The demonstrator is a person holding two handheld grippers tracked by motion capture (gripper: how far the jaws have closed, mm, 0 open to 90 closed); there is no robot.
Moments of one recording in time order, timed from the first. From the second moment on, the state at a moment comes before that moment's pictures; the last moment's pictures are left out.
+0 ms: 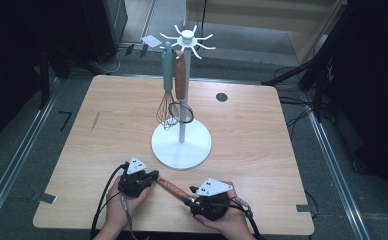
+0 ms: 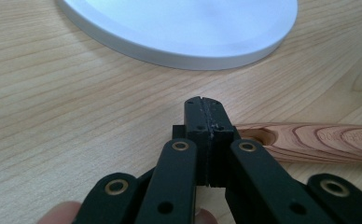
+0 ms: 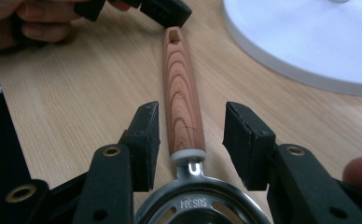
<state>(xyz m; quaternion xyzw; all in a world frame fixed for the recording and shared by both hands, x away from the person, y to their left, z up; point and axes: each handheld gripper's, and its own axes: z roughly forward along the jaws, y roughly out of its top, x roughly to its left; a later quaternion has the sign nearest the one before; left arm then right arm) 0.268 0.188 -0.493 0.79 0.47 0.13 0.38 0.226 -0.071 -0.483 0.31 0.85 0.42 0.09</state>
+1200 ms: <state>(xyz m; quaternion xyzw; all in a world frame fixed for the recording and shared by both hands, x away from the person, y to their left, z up) 0.270 0.192 -0.487 0.78 0.46 0.12 0.40 0.238 -0.092 -0.494 0.31 0.87 0.38 0.09</state>
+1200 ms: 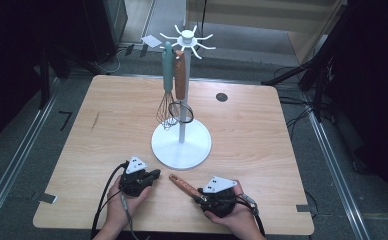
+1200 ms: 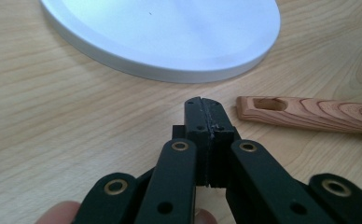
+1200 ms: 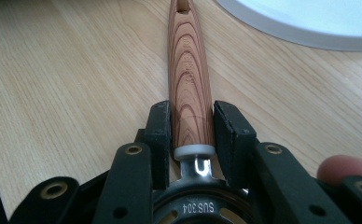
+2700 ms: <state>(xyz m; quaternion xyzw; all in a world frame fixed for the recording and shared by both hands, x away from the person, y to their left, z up) 0.272 0.361 -0.475 0.64 0.60 0.26 0.41 0.266 -0.181 -0.488 0.45 0.81 0.34 0.14</state>
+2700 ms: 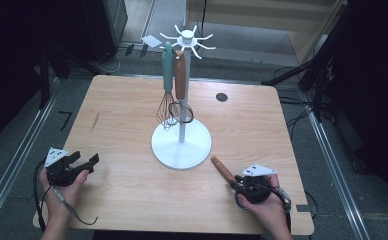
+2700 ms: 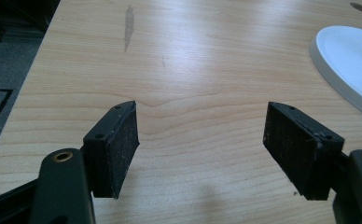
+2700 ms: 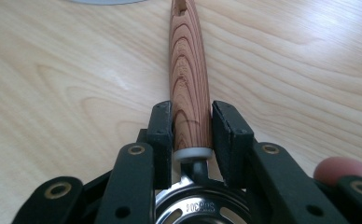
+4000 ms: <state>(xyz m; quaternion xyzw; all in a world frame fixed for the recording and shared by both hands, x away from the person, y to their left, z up) 0.275 0.358 -0.483 0.65 0.60 0.24 0.40 0.321 -0.164 -0.467 0.49 0.86 0.13 0.08</state>
